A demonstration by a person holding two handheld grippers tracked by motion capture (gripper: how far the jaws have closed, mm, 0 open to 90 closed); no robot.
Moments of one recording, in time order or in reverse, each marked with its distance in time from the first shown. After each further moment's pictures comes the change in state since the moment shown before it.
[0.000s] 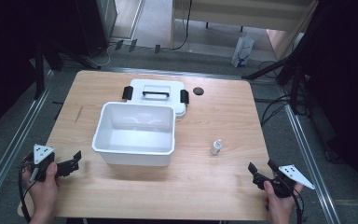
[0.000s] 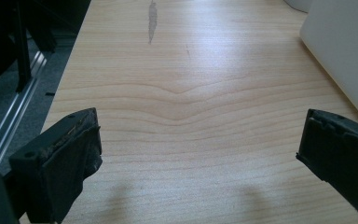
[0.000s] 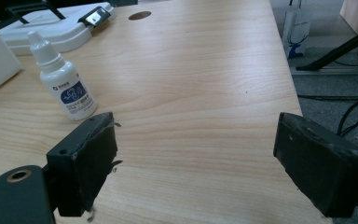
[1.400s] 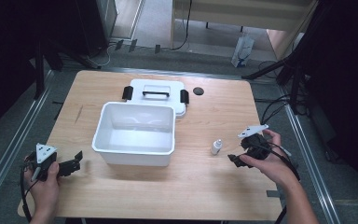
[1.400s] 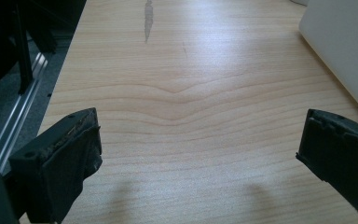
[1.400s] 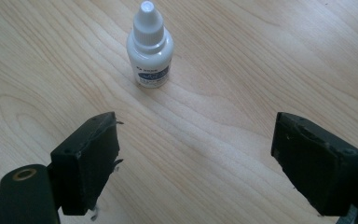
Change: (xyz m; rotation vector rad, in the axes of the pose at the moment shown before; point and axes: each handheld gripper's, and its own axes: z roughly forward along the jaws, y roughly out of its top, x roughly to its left) left arm -0.004 0.001 0.002 0.008 0.004 0.026; right arm 0.071 0.109 0.068 0.633 0.183 -0.567
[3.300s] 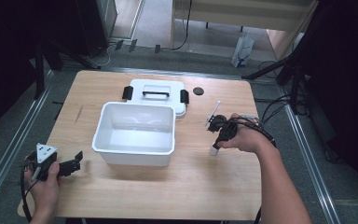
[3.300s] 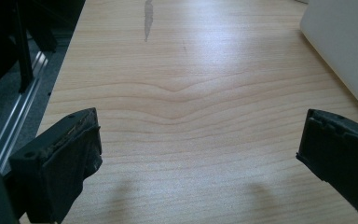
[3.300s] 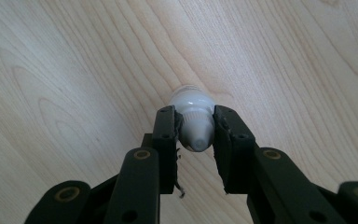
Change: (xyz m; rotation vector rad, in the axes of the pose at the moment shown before) left arm -0.001 0.000 0.001 0.009 0.005 0.001; right arm 0.018 0.100 0.045 0.410 0.165 -0.218
